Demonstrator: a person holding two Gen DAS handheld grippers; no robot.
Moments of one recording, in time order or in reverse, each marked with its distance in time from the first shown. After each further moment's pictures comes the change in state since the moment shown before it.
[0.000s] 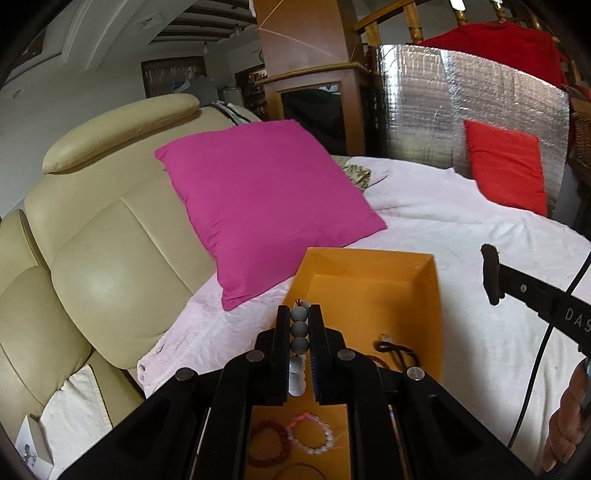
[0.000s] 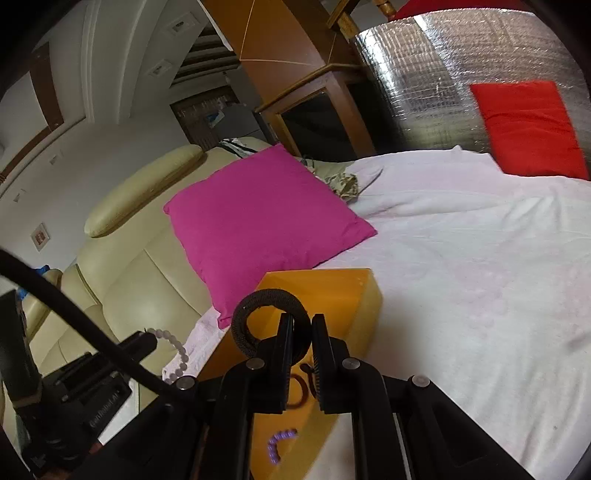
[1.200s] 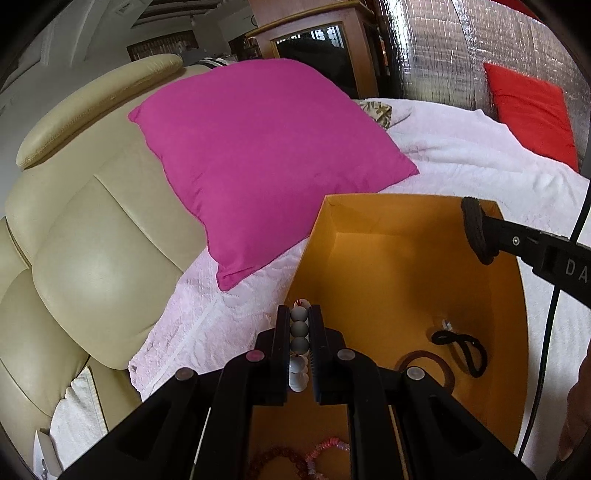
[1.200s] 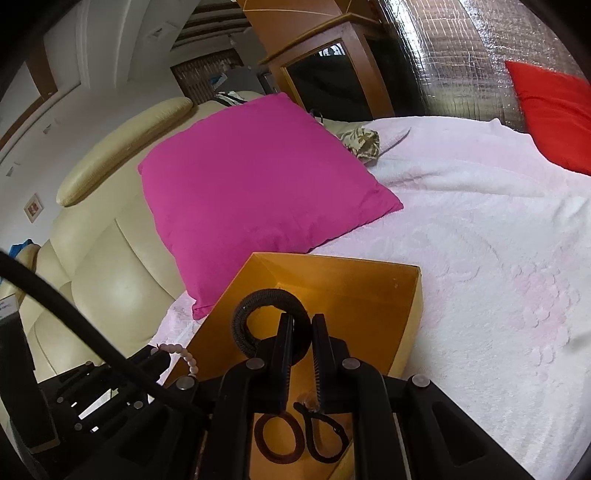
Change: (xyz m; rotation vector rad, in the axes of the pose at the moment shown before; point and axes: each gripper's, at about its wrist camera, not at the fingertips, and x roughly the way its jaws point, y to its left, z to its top) left arm 0.096 -0.004 -0.010 0.079 0.169 0.070; right arm 0.111 -0.002 0.007 -0.048 0.141 -0.028
